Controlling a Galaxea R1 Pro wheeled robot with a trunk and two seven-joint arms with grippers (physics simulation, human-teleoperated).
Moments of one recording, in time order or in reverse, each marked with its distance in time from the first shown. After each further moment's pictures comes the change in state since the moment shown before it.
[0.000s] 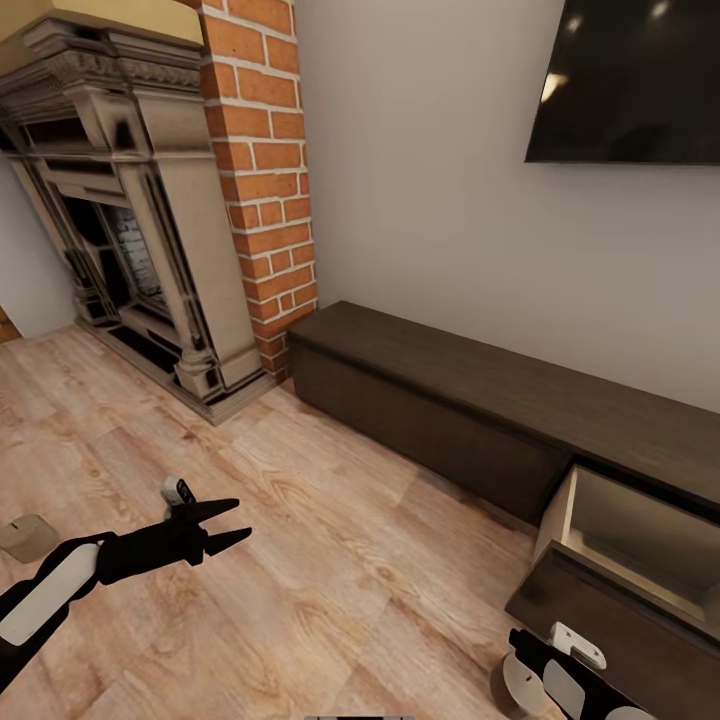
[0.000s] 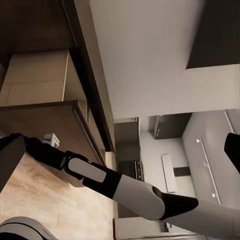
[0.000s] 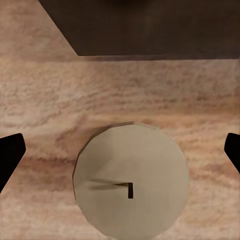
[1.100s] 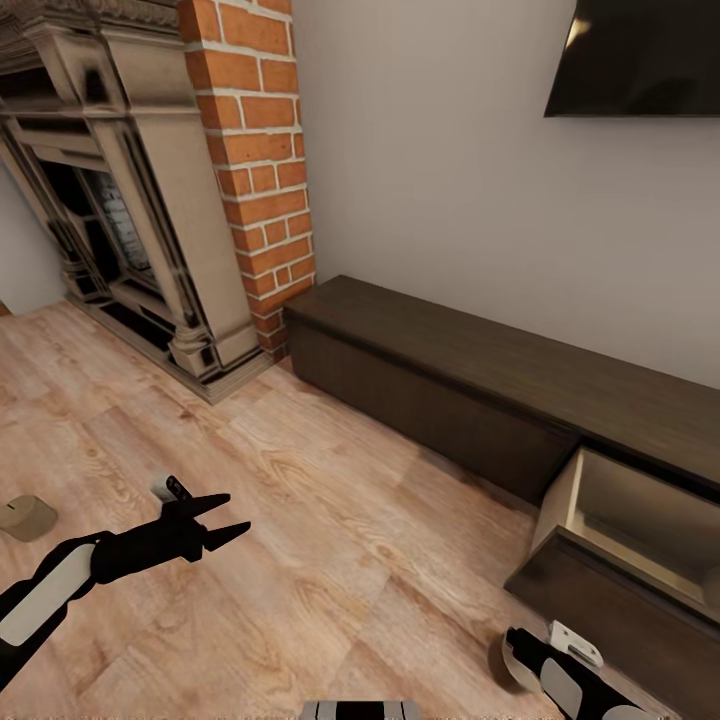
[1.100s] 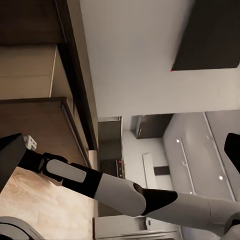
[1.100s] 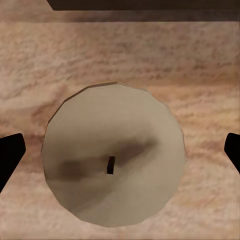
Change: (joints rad) left arm 0.000 0.004 -0.001 0.000 -0.016 -0.001 -0.115; right arm -0.002 0.006 -0.001 -0.004 0.000 0.006 0.000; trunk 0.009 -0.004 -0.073
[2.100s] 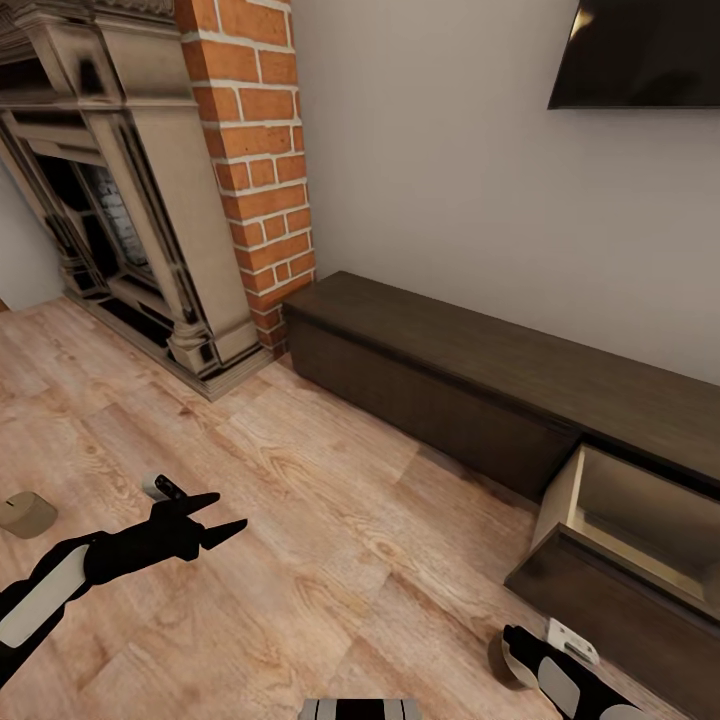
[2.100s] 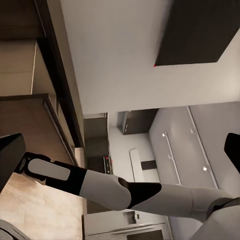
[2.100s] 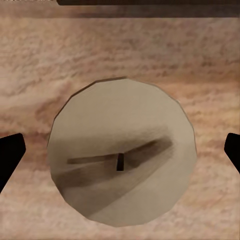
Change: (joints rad) left arm 0.001 0.008 -0.003 0.002 -0.041 -0.001 -0.125; right arm 0.000 0.006 0.001 -0.005 0.001 -0.008 0.010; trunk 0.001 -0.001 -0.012
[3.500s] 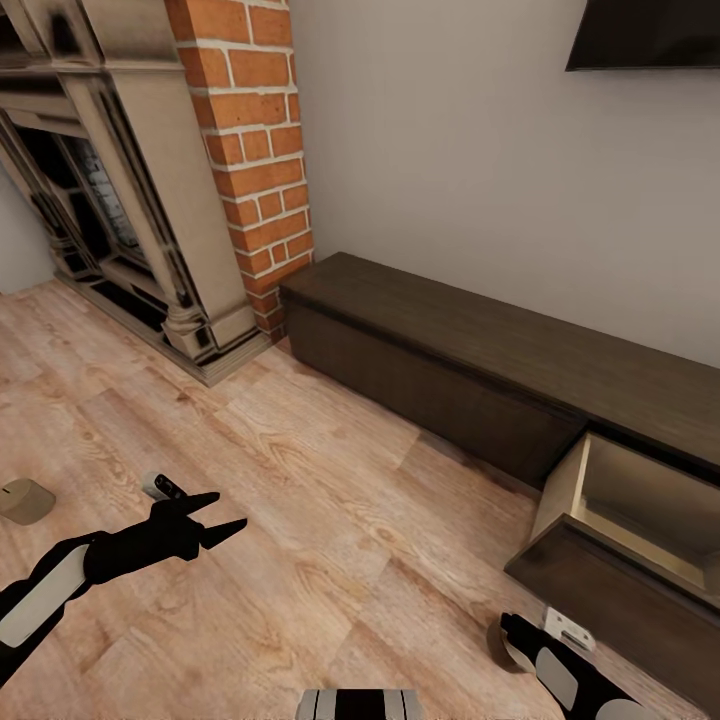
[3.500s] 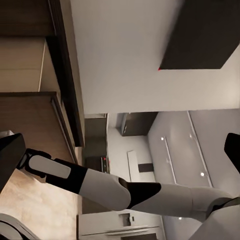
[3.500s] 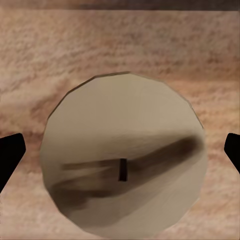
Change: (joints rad) left arm 0.000 0.000 0.001 -0.002 -0.001 0.000 -0.002; right arm 0.000 0.002 0.000 -0.046 0.004 0.004 0.000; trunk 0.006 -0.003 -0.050
